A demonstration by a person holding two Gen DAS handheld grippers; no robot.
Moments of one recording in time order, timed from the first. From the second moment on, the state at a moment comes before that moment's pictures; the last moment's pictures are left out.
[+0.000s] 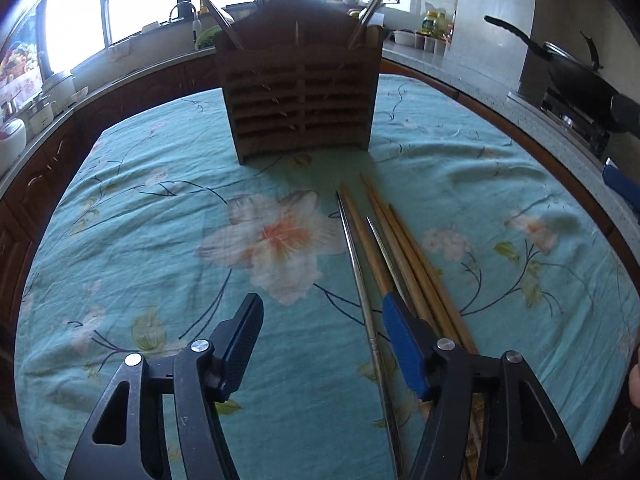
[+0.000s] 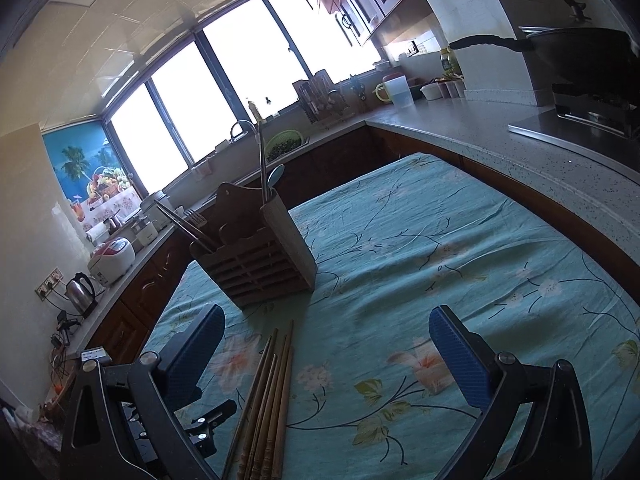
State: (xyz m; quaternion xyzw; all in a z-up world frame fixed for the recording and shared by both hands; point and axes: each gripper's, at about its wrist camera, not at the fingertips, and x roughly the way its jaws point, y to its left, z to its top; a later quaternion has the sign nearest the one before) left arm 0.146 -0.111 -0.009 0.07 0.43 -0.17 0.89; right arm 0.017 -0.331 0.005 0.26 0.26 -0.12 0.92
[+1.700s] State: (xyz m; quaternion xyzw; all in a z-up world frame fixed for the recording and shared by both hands) left arm 0.242 -0.078 -0.033 0.01 0.46 -0.16 0.88; right arm 0.146 -0.273 -0.080 0.15 0.47 -0.03 0.87
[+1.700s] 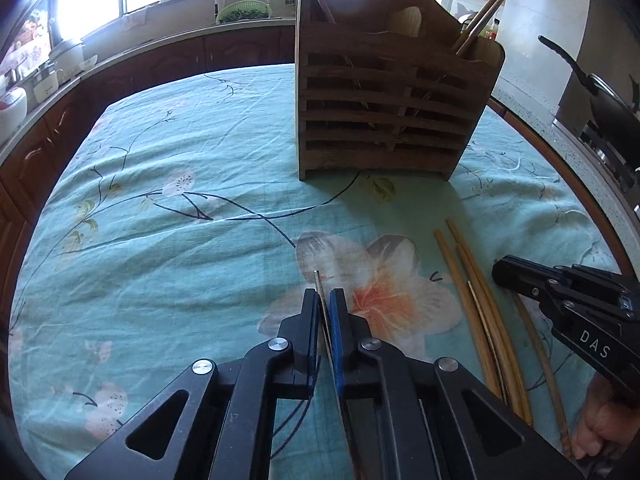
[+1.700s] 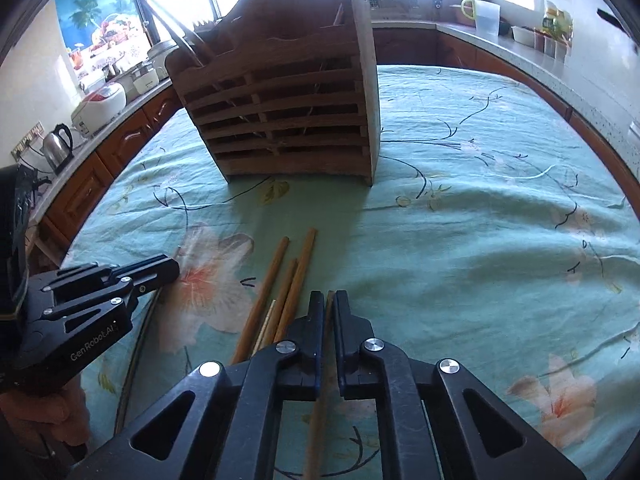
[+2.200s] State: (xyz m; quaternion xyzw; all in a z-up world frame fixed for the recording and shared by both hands) left arm 0.175 -0.016 0.066 -0.08 0.35 -0.21 0.91; right arm 0.102 -0.288 0.041 0.18 0.32 -0.02 0.93
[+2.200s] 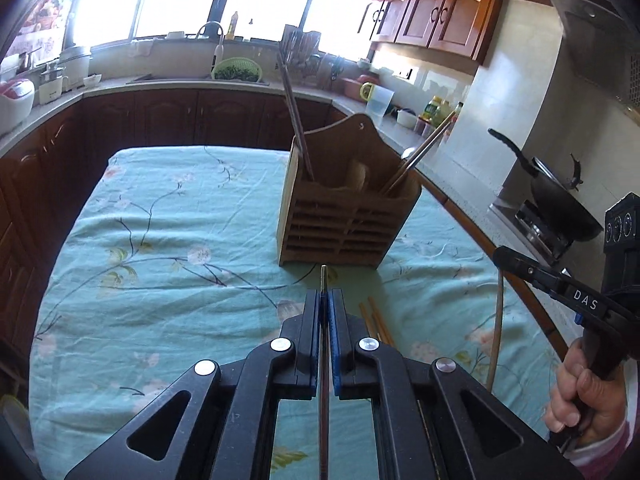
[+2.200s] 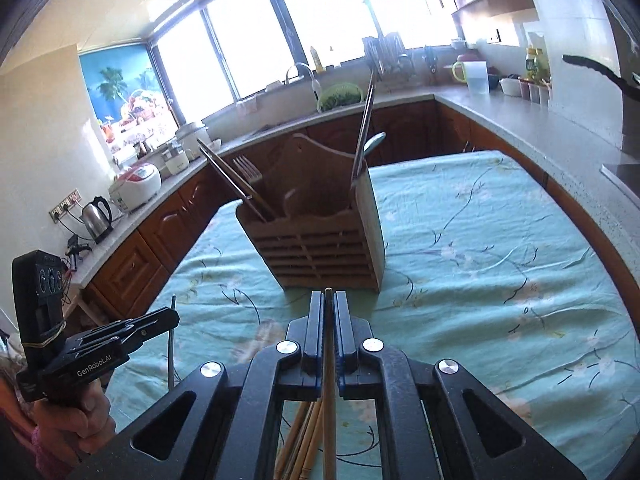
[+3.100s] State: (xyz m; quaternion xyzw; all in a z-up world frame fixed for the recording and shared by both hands) left arm 0.146 0.012 0.124 -0.10 0.25 -0.21 0.94; right arm 0.093 -0.316 0.118 0.18 0.21 -0.03 0.96
